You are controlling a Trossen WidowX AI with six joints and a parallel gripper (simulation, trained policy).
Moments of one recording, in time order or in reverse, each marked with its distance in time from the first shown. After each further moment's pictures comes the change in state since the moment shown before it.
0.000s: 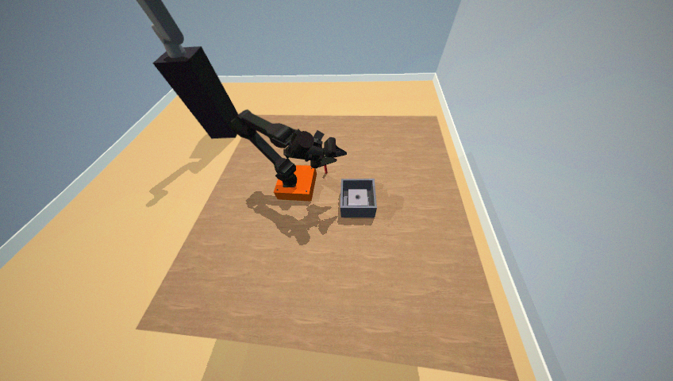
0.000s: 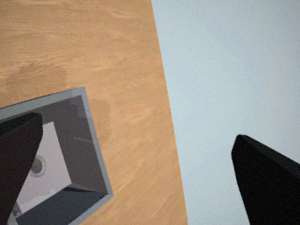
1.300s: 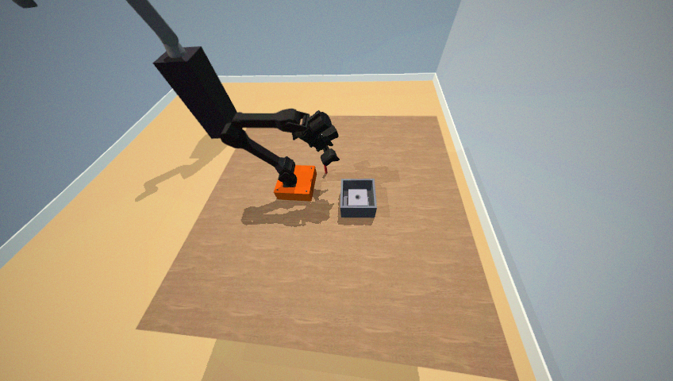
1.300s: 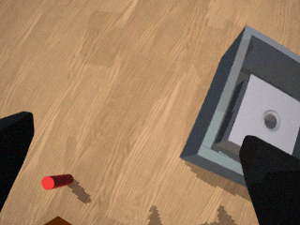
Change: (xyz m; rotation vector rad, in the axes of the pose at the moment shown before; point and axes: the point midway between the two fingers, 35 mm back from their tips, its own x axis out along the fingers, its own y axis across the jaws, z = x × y) arm 0.018 0.060 0.053 1.081 0.357 0.328
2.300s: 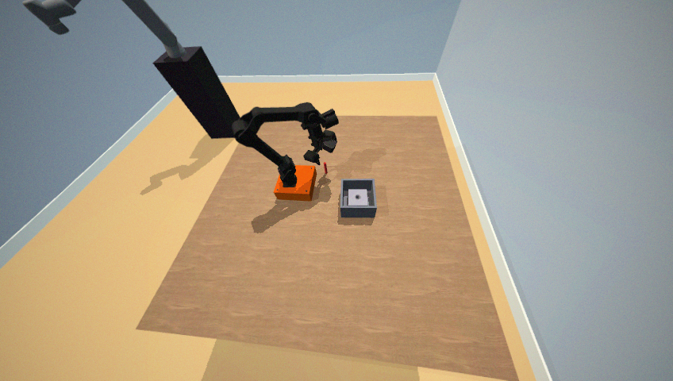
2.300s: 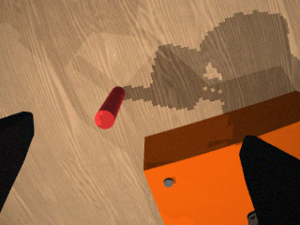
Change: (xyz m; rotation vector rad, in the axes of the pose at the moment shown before) arm 0.040 0.056 -0.066 0.789 0.450 -0.312
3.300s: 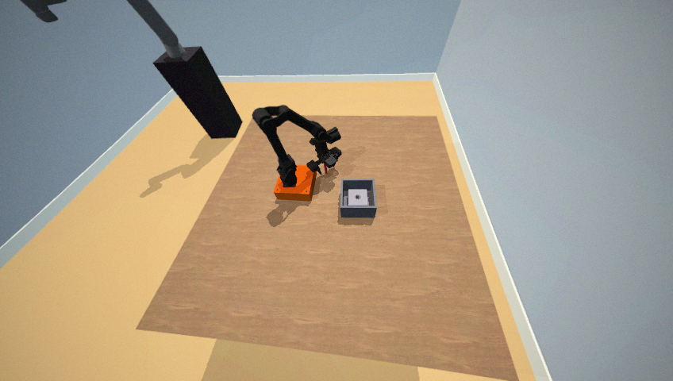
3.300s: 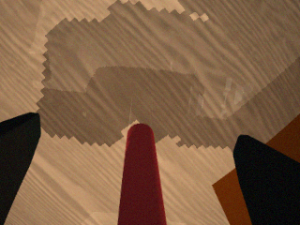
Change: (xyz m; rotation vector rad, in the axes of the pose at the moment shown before) arm 0.119 0.019 -0.024 0.383 -0.025 -0.079
